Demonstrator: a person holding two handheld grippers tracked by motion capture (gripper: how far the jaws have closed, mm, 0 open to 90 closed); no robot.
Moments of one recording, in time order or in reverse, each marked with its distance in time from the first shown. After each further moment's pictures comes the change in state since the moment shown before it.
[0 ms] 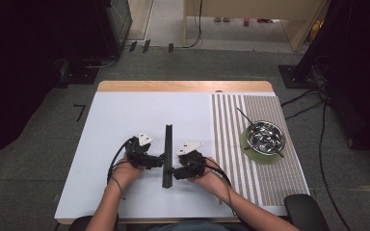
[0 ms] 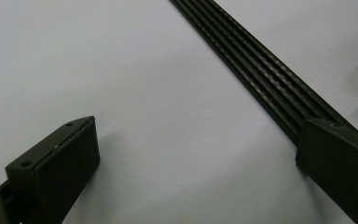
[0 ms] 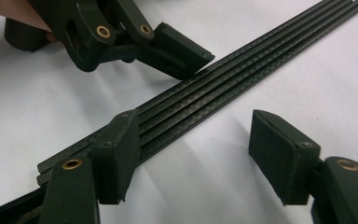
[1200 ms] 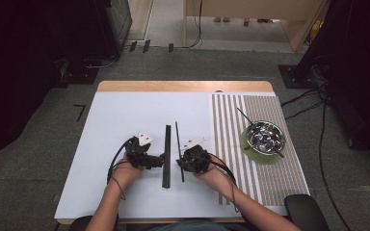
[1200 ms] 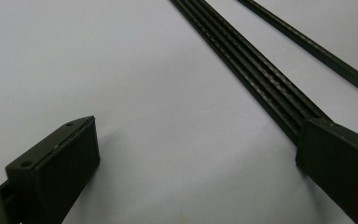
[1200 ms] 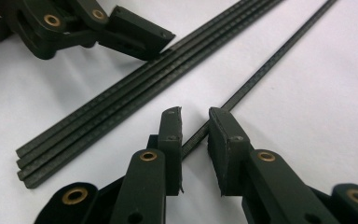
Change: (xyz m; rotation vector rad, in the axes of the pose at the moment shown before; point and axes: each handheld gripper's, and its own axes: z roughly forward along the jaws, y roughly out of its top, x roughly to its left) left arm 0.000 0.000 0.000 -0.001 0.000 -0.001; right arm -0.013 0.005 -0.013 0.100 -0.055 0.062
